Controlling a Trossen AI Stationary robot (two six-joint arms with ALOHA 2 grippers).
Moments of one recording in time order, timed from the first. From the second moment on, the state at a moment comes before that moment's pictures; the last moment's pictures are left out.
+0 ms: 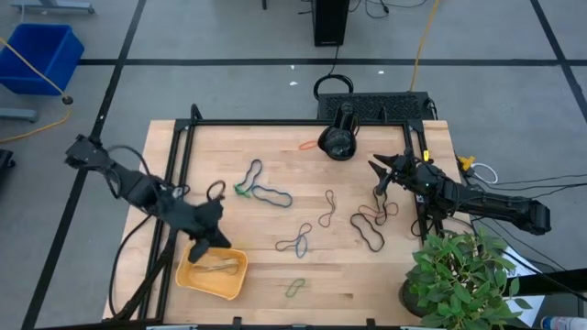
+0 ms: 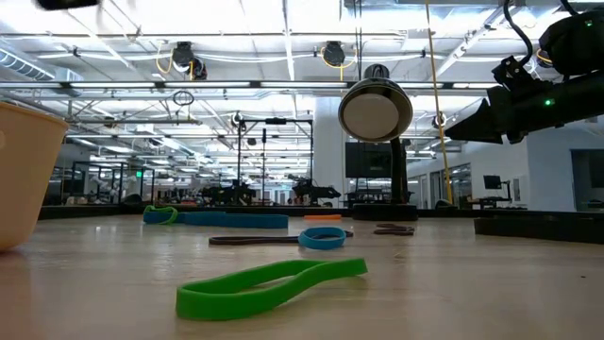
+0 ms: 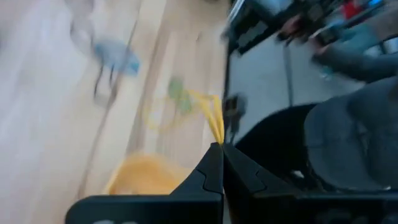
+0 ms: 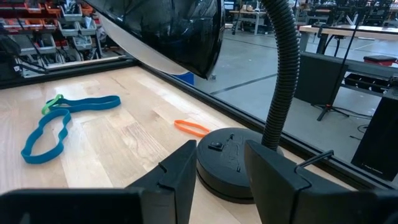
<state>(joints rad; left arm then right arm) -0.55 1.00 0.96 -0.61 -0.02 -0.93 -0.33 0.29 0.02 0.13 0.34 0.04</state>
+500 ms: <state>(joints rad) -0.69 1.21 0.96 -0.81 0.11 -1.35 -0.33 0.29 0.02 0.13 0.34 0.04</state>
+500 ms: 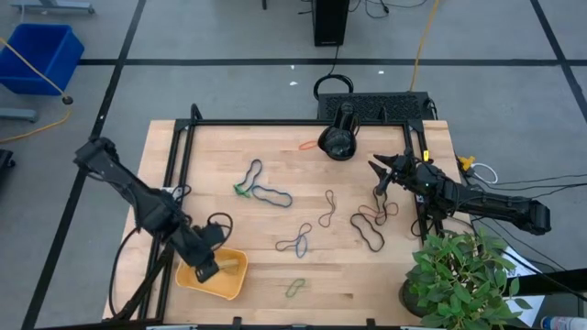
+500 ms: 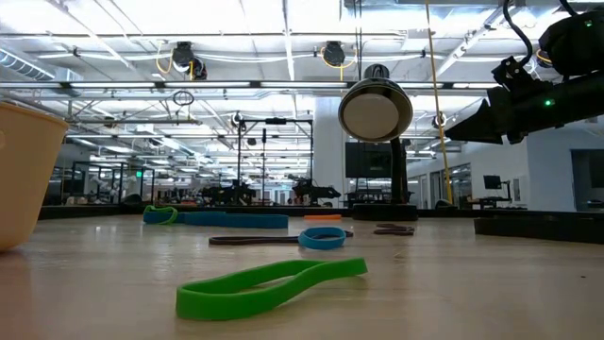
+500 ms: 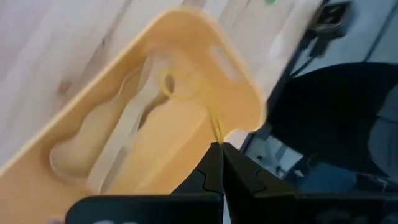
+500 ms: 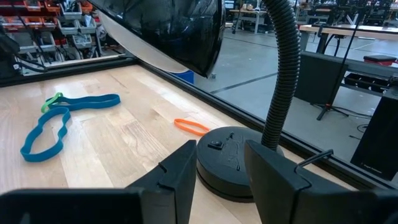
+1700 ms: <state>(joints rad) -0.67 1.54 0.96 -0.92 0.13 -1.21 -0.33 0.29 0.02 0.13 0.34 0.04</state>
